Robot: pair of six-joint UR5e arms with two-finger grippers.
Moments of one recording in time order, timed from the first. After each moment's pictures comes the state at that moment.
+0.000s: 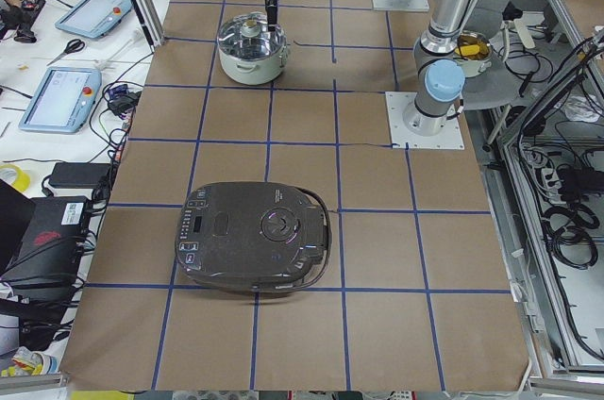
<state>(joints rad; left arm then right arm) -1.65 -1.75 -1.57 -1.32 1.55 -0.20 1.60 -1.25 1.46 -1.76 -1.50 0.11</state>
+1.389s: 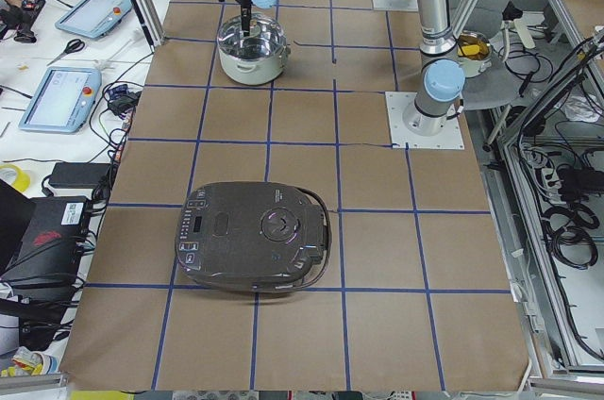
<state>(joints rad) -1.76 -1.99 -1.45 -1.21 1.56 -0.25 1.58 -1.25 1.47 -1.76 -1.49 0.09</state>
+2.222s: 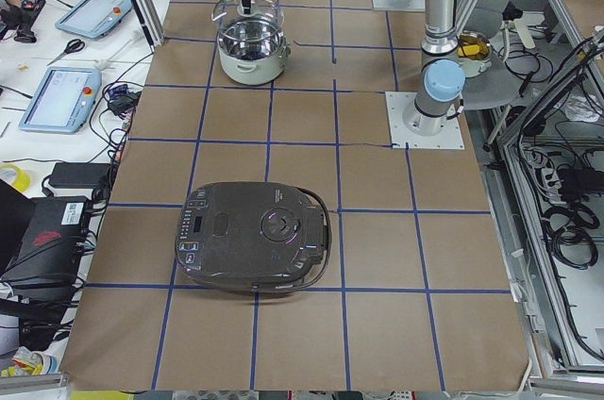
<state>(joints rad) -1.73 -1.87 -1.32 -1.43 1.57 -0.21 1.59 -1.25 1.45 -1.76 -1.46 0.14</state>
